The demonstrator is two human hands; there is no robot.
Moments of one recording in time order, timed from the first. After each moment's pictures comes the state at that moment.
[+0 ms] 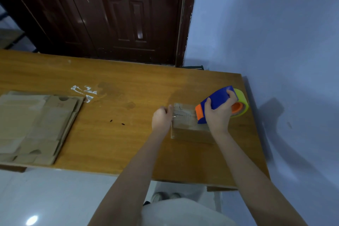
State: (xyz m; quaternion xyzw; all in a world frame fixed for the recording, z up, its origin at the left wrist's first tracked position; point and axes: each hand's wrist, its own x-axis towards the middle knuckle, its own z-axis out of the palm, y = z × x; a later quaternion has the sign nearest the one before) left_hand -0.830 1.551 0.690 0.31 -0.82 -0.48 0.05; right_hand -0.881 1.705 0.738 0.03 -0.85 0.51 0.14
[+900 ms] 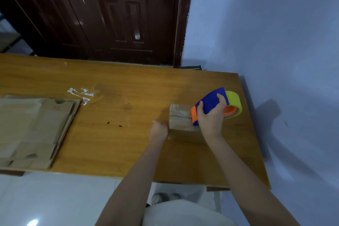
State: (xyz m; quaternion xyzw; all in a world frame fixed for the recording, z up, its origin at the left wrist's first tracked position) left_hand -0.822 1.558 0.657 0.43 -0.74 -0.51 -0.10; right_hand -0.867 1.702 0.736 0.04 -0.86 0.50 0.10
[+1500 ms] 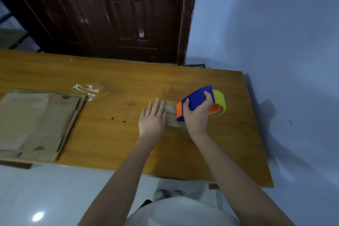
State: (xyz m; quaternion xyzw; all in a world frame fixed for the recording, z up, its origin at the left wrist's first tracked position) left_hand -0.789 1.533 0.674 0.17 -0.98 -0.07 0.03; right_hand -0.851 1.658 0.725 0.05 -0.84 0.54 0.08
